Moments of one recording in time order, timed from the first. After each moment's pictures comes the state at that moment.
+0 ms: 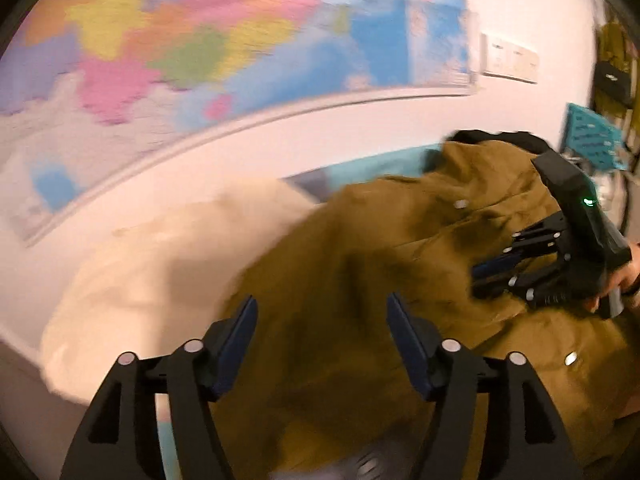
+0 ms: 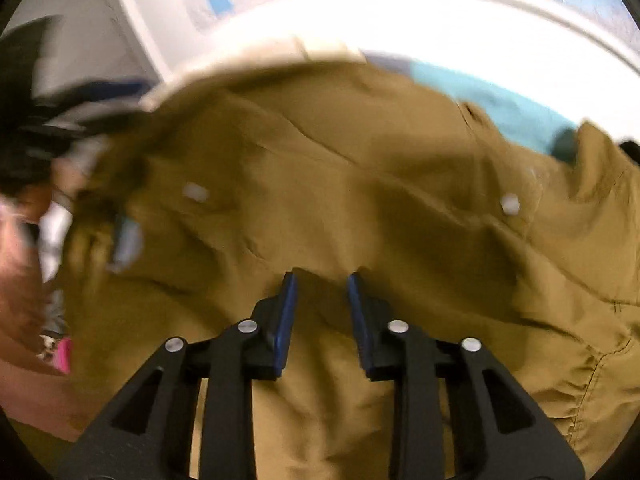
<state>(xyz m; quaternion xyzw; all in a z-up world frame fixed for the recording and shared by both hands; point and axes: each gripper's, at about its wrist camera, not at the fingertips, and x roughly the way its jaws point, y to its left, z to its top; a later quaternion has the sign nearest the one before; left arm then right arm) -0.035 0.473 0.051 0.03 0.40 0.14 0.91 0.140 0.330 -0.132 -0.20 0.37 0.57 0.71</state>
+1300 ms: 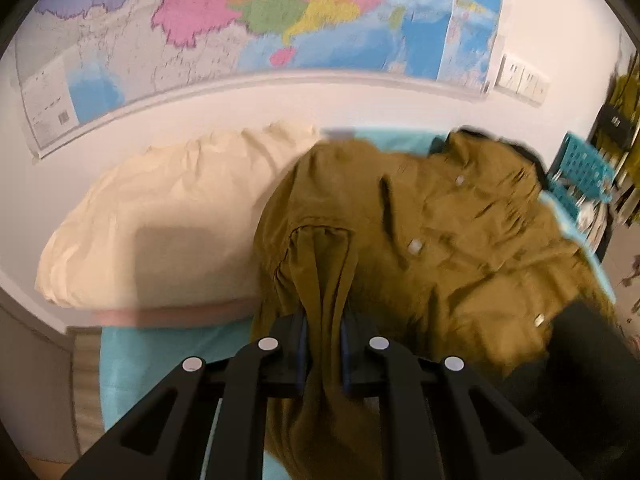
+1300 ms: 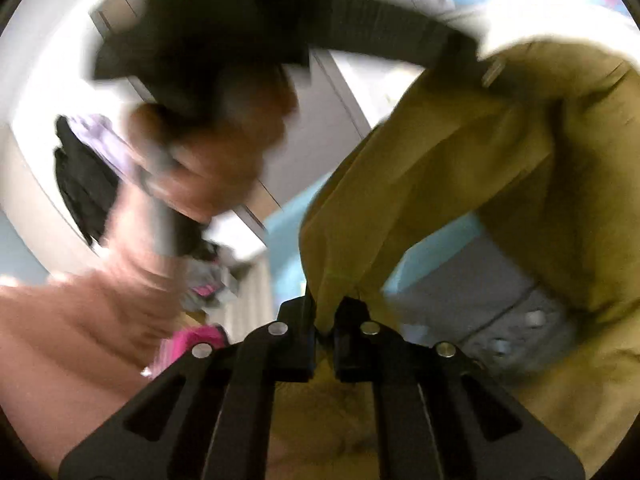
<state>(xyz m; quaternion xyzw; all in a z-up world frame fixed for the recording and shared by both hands) -0.103 0.507 0.070 -0.09 0.41 0.10 0.90 -0.087 0.369 -0.097 -0.11 0.28 0.82 0.49</state>
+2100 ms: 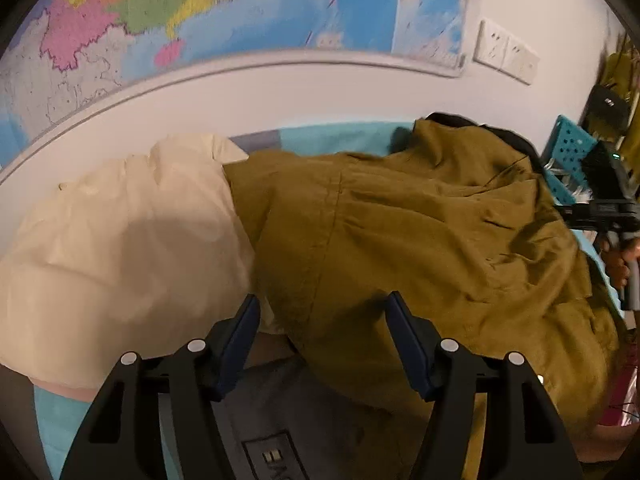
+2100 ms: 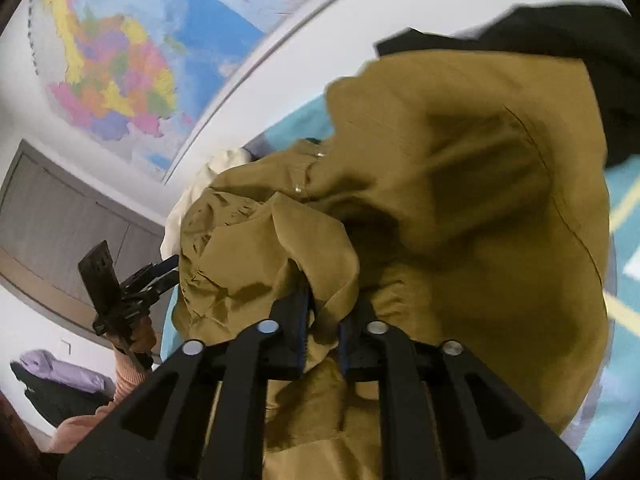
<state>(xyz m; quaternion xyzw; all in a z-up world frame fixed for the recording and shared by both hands) 0.019 0.460 0.015 -0.07 0.43 0.07 0.90 0.236 0.142 -0.128 0.12 0.43 0.56 0.70</state>
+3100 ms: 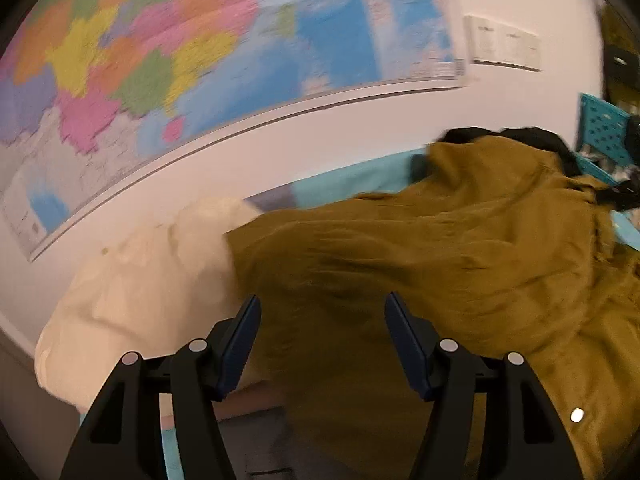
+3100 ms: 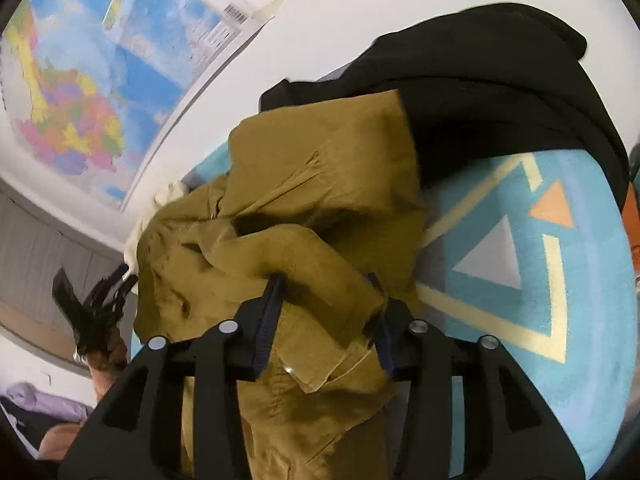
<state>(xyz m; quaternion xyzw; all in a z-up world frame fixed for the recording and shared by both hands) 0.037 0.401 0.025 0.06 0.37 0.15 0.91 0.288 0.057 -0.132 0.14 0.44 0.49 0.74</state>
